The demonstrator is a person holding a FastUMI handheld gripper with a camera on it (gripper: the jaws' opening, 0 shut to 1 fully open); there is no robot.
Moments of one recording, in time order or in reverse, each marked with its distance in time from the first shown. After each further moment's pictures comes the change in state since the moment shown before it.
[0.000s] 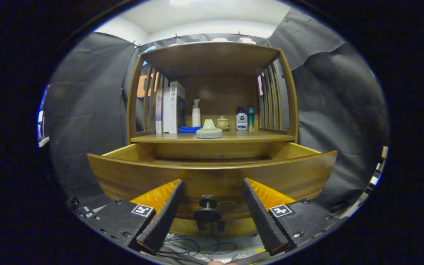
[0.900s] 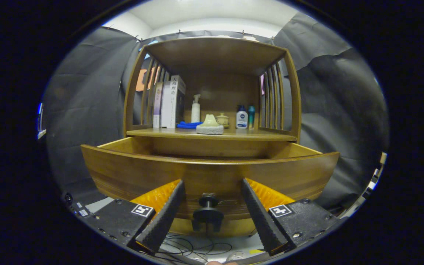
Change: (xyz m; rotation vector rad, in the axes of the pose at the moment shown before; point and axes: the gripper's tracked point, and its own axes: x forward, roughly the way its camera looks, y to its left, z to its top) arm 0.014 0.004 0.003 -0.029 0.012 -0.004
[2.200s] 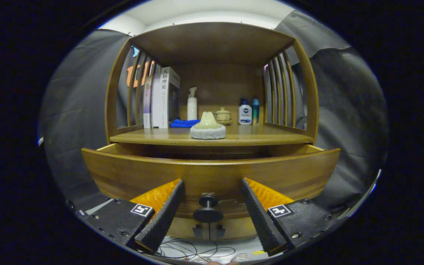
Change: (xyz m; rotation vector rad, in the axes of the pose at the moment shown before) arm 0.074 0.001 0.017 0.036 0.063 0.003
